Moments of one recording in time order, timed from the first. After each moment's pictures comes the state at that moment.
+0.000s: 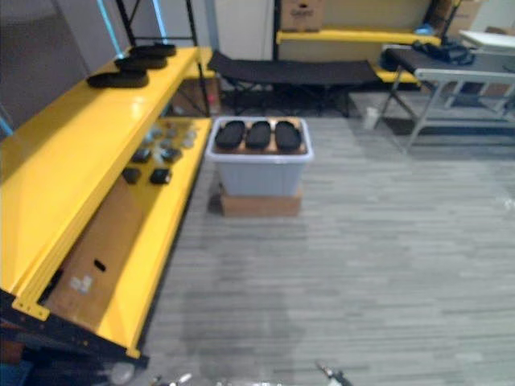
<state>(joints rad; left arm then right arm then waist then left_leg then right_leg) 0.12 0.05 0.22 1.08 -0.36 0.01 0.11 0.01 0.00 -0.43 1.17 0.46 0.05 0.00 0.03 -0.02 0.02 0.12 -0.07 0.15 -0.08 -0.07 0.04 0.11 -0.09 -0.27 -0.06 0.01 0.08</state>
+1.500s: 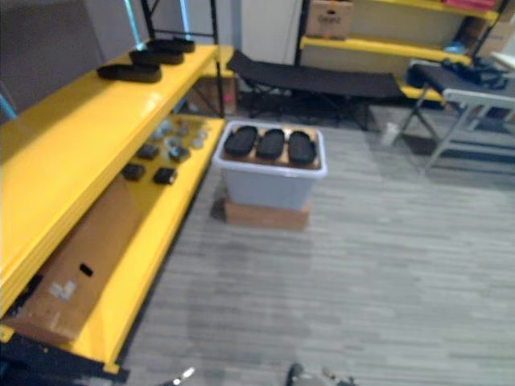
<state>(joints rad) 0.08 -0.04 0.47 1.06 -0.39 0.22 0.02 0.09 -0.03 -0.40 1.11 0.37 0.04 -0.05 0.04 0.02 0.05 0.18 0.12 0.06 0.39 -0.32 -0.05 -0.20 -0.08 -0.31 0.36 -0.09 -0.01</state>
